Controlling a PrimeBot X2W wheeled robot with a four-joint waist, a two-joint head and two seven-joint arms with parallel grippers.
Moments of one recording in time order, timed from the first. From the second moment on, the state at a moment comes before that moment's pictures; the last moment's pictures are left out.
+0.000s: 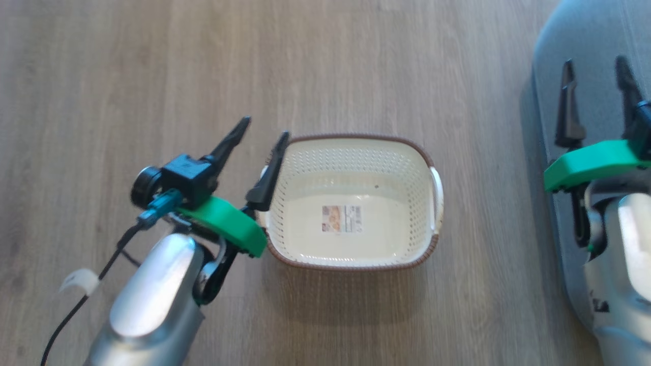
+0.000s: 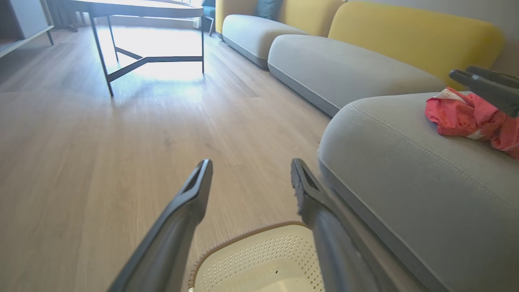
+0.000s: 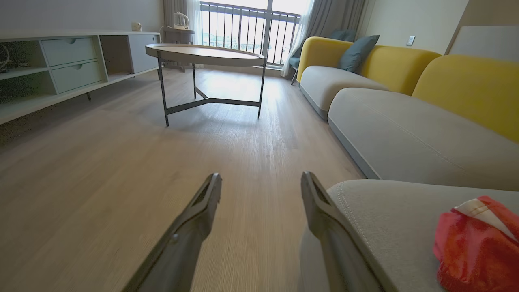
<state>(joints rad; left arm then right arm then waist) -0.44 0.17 -0.51 0.30 -0.40 -0.12 -0.26 -0.45 -0.18 -0.03 0.25 0.12 0.12 -0.21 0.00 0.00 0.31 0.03</state>
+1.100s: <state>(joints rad) -0.11 0.07 -0.07 0.29 -0.22 -0.13 -0.26 -0.17 -0.06 0.02 0.31 0.13 0.12 -0.25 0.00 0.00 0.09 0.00</state>
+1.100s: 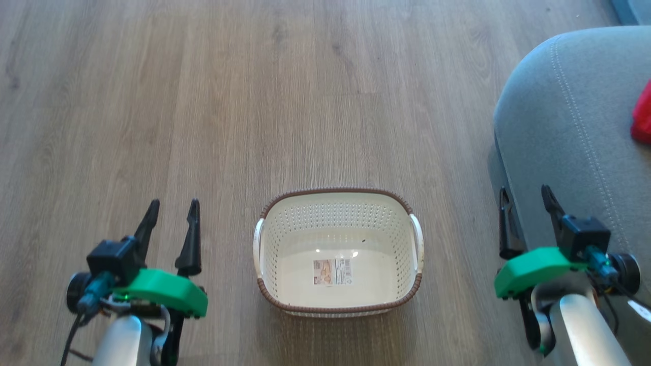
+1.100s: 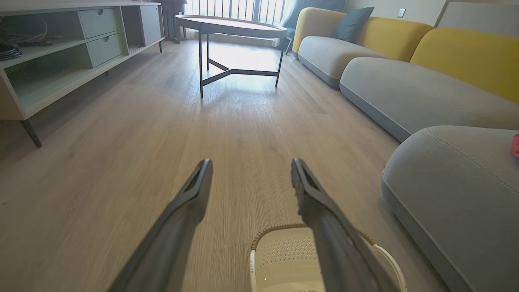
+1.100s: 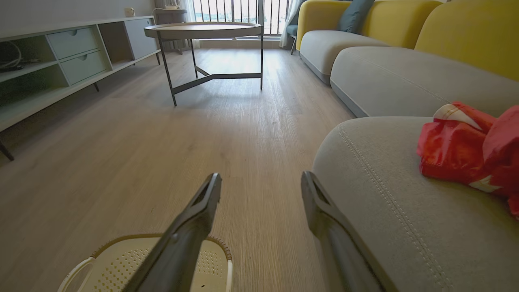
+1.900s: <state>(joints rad) -0.02 0.05 0.01 0.27 -0.19 -0.12 -0.26 -0.07 -0.05 0.03 0.27 0.15 0.12 -0.25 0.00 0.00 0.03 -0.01</state>
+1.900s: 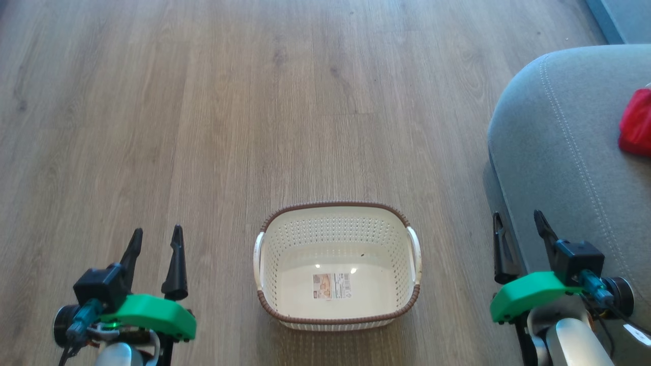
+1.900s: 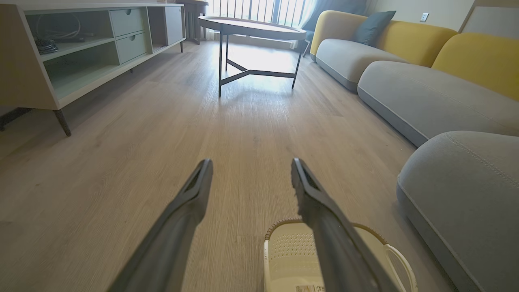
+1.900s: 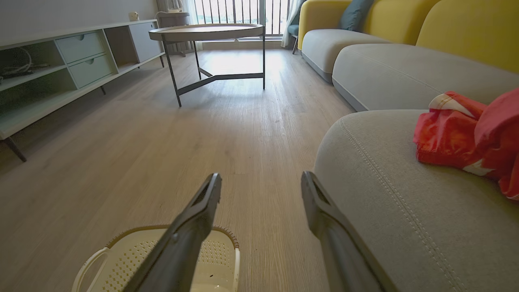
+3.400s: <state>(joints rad) 0.04 0.05 0.00 0.38 -0.29 -0.11 -0.24 -0.03 -0.05 0.04 0.32 0.22 0.12 -0.23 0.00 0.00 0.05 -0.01</state>
